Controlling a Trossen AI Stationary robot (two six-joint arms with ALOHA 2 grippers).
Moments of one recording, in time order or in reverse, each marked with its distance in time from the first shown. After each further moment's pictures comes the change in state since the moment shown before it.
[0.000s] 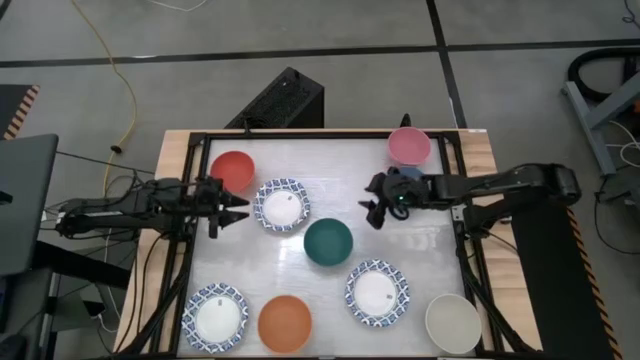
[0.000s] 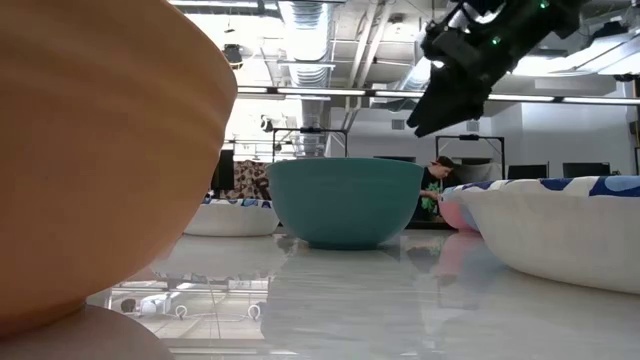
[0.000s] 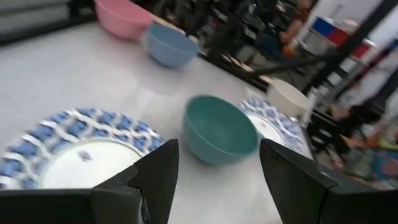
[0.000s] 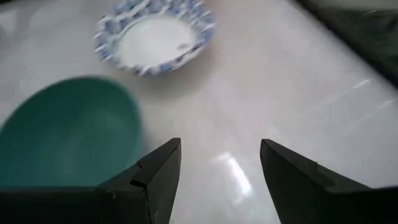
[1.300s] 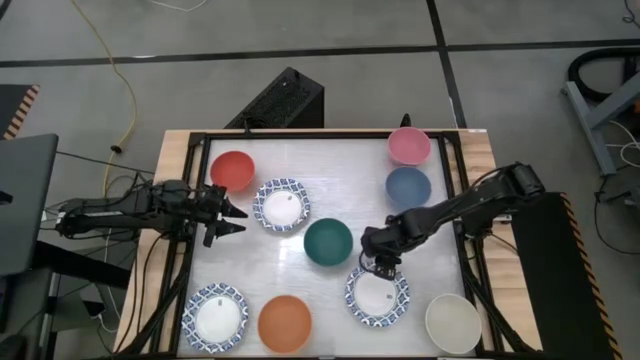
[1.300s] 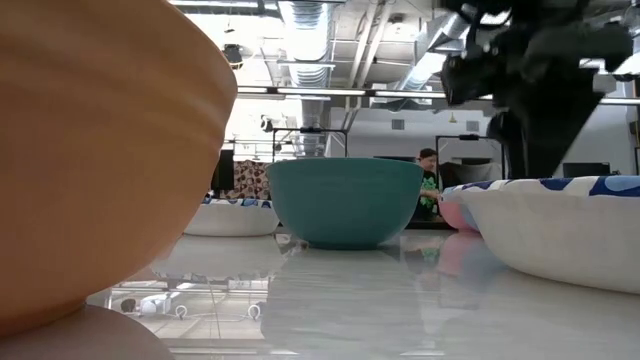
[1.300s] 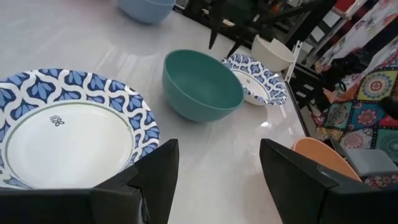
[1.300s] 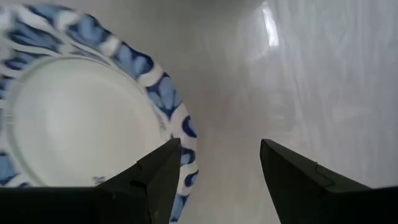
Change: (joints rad) left arm 0.000 0.000 0.000 -0.111 0.140 0.039; right arm 0.321 0.363 0.214 -0.493 -0.256 0.284
